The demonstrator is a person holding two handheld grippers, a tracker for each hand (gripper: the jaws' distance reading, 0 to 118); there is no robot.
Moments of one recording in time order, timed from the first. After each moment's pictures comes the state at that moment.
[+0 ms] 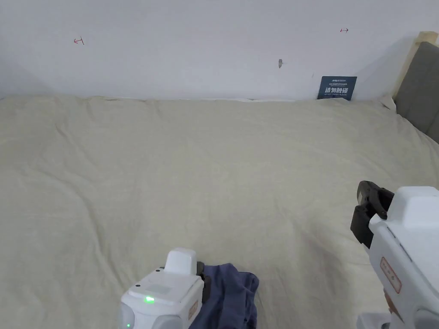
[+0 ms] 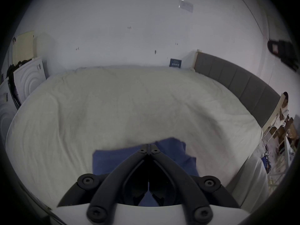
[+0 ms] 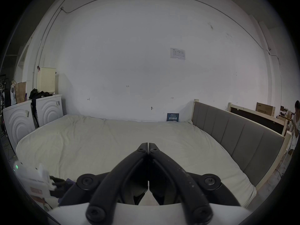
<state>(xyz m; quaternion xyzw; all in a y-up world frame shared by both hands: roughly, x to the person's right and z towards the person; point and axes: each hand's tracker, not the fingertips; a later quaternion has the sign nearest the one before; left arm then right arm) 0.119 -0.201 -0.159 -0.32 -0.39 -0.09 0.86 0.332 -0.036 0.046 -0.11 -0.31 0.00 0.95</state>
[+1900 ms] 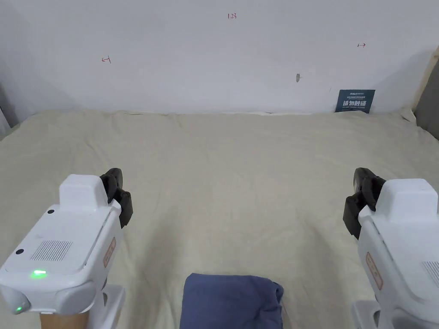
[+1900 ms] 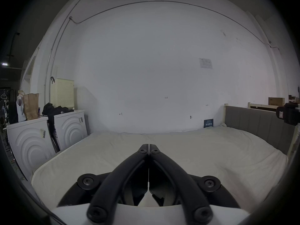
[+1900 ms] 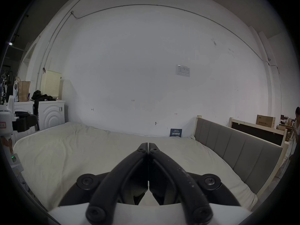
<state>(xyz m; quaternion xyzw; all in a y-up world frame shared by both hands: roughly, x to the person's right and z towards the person) -0.013 -0.036 -0.209 -0.02 -0.25 -0.04 0.97 0.276 -0.015 0.018 -0.05 -0.30 0.05 0.95</state>
